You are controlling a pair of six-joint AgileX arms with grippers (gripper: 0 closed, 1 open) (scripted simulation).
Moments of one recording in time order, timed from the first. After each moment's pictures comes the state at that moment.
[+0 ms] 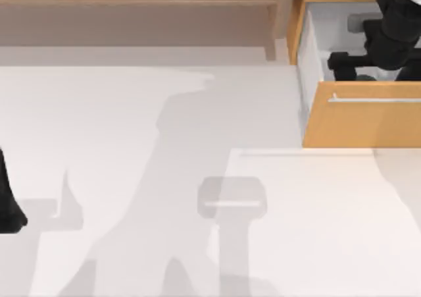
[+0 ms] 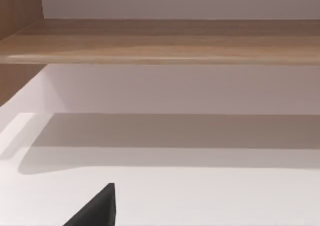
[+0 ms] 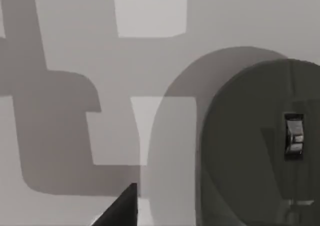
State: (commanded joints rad) left arm 0.00 0.00 0.00 0.00 0.00 0.00; right arm 0.13 2.45 2.08 -1.09 0.01 0.09
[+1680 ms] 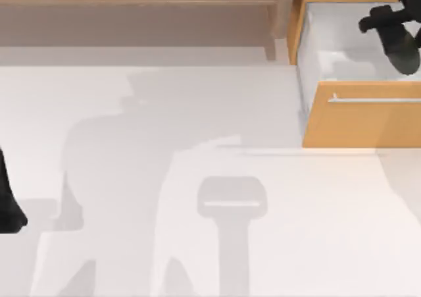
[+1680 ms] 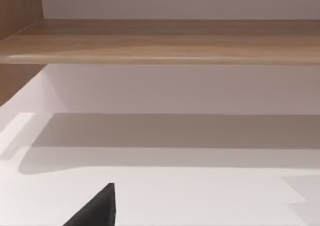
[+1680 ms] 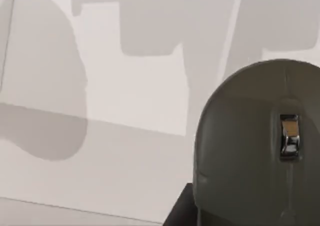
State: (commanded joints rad) left arm 0.00 0.00 0.00 0.00 0.00 0.00; right arm 0.11 2.20 2.06 -1.19 0.06 -0.08
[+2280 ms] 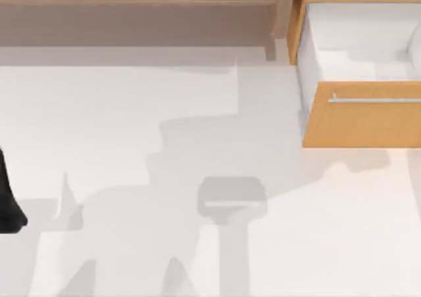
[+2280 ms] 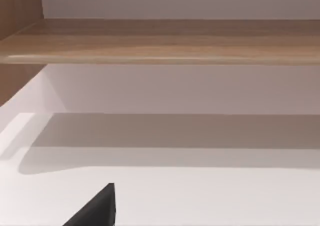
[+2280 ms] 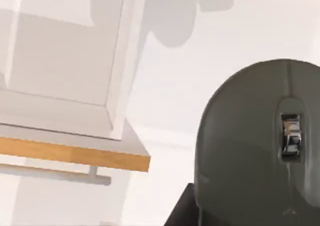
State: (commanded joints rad) left arm 0.00 0.00 0.00 0.00 0.00 0.00; right arm -0.14 1.84 1.79 -1.19 0.09 -0.34
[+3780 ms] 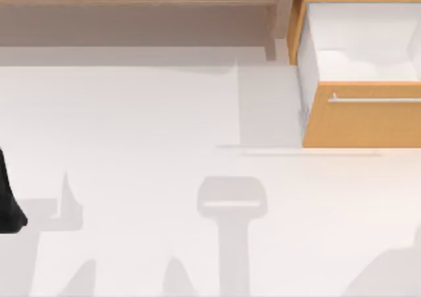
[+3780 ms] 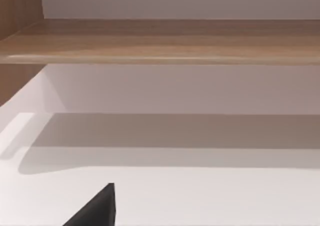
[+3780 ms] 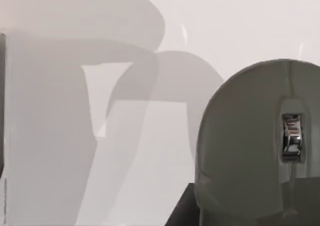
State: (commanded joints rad) left arm 0.00 0.00 0.00 0.00 0.00 0.00; right arm -0.52 1.69 1.02 -0.81 -0.06 -0.50
